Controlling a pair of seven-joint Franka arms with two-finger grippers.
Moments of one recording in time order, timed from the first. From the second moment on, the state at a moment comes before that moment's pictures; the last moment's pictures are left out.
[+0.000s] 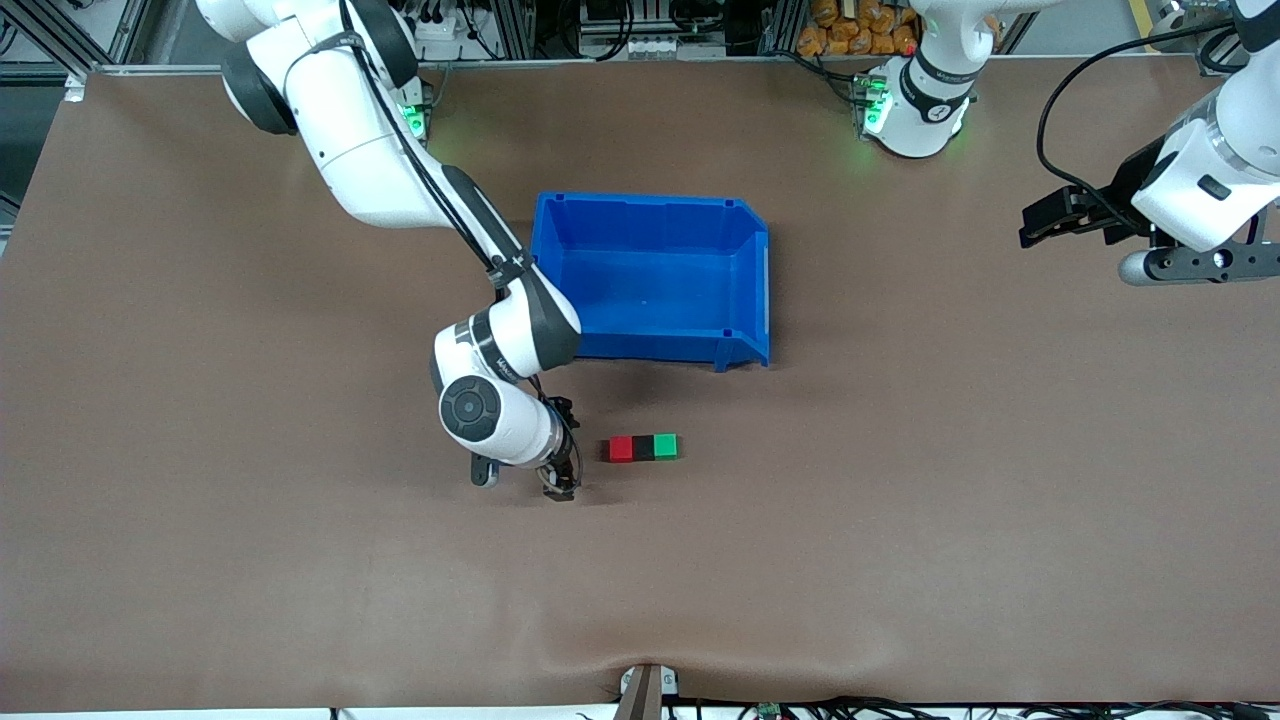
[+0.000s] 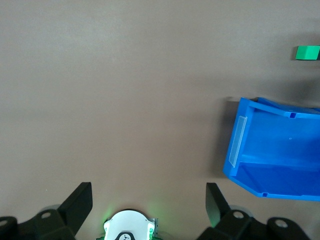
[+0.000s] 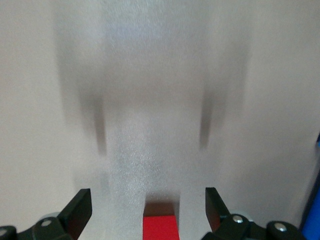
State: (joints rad) left arm 0.07 0.00 -0.21 -1.58 -0.02 1.46 -0.17; right arm 0.52 0.96 -0.03 -1.17 0.27 2.15 1.88
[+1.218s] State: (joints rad) left arm 0.07 0.01 -0.21 -1.58 -0.02 1.46 -0.17; right arm 0.47 0.92 -0.03 -1.16 0.24 2.07 1.65
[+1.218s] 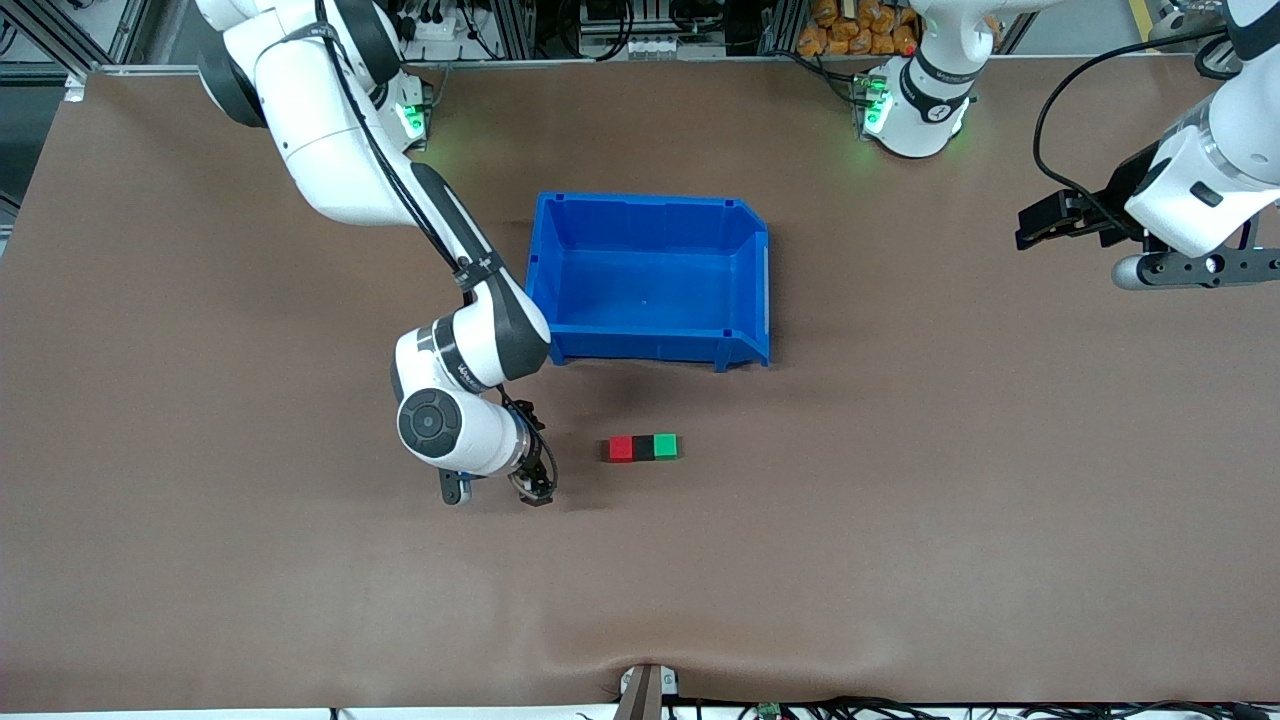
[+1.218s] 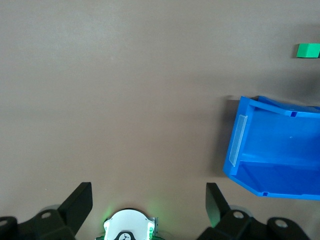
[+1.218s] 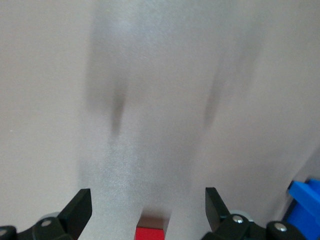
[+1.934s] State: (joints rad) left arm 0.07 0.01 -0.21 -1.58 -0.02 1.46 -0.17; right arm 0.42 0.87 -0.04 -1.16 0.21 1.98 1.46
